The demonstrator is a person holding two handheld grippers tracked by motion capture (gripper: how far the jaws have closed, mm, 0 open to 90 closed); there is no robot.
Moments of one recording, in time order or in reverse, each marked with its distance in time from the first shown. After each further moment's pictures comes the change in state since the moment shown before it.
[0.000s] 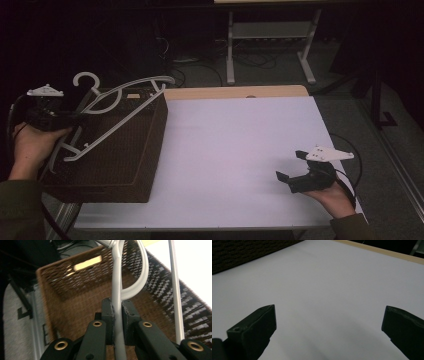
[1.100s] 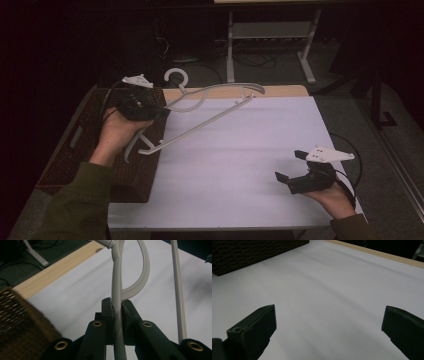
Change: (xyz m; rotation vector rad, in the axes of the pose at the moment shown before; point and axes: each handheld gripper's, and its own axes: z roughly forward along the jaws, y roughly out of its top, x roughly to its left) left arm -0.156 0.092 0.064 -0.023 -0.350 0.161; right arm 0.003 0.002 -0.002 -0.018 0.018 -0.017
